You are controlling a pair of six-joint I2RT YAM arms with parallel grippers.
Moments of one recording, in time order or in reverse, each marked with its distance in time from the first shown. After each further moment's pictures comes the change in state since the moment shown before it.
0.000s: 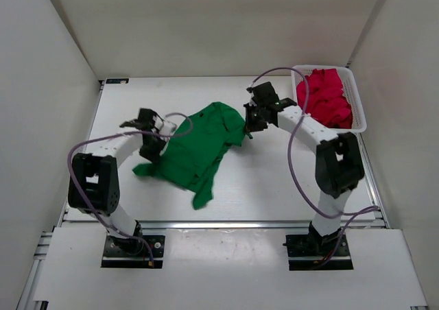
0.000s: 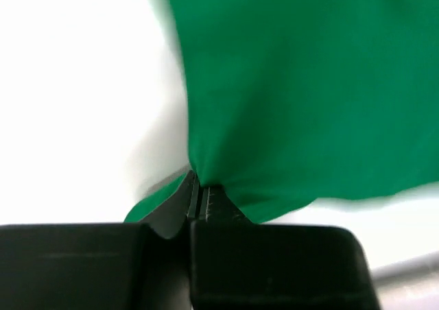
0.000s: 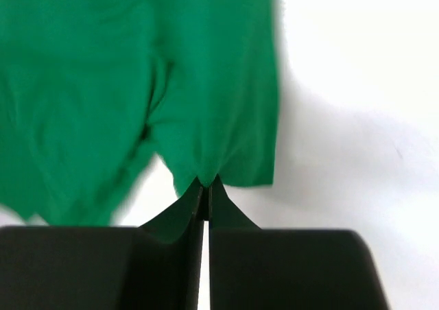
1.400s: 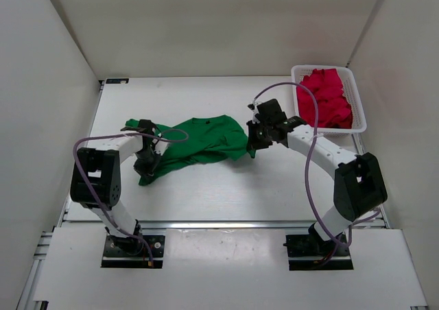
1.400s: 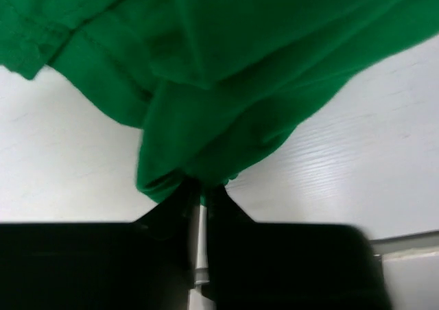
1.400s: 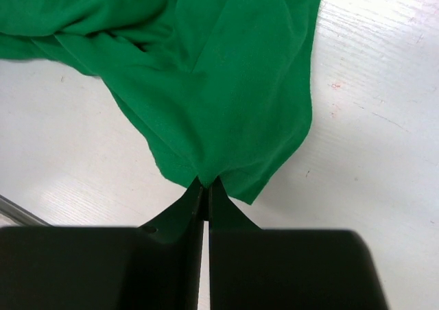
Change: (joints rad) left arm 0.068 0.070 -0.036 -0.109 -0.087 -0.012; right arm 0.063 -0.308 -0.325 0.028 -0.031 -0.042
